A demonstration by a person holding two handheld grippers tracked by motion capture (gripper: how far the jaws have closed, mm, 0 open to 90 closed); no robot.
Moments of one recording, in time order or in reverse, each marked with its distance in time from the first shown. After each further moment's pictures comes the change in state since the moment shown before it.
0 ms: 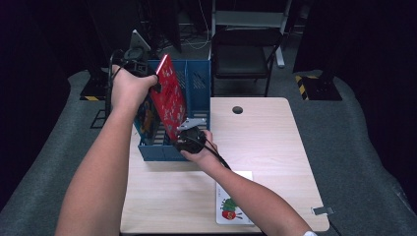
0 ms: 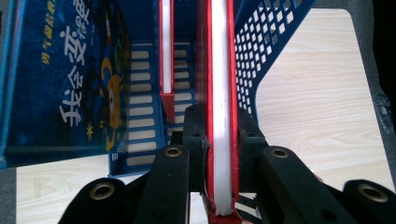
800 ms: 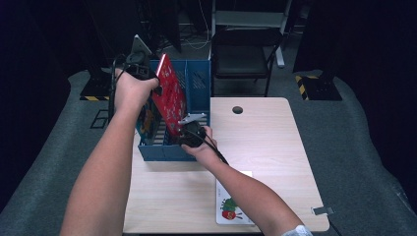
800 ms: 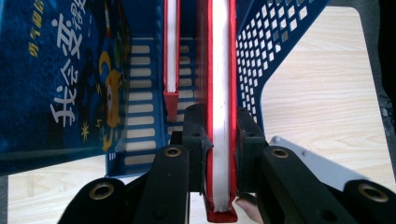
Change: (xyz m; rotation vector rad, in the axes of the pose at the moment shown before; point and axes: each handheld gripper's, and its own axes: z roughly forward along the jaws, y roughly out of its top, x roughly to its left) left arm 0.007 -0.002 0.016 0.015 -0.001 -0.028; right arm -0.019 0.002 0.020 0.054 -0.012 0.083
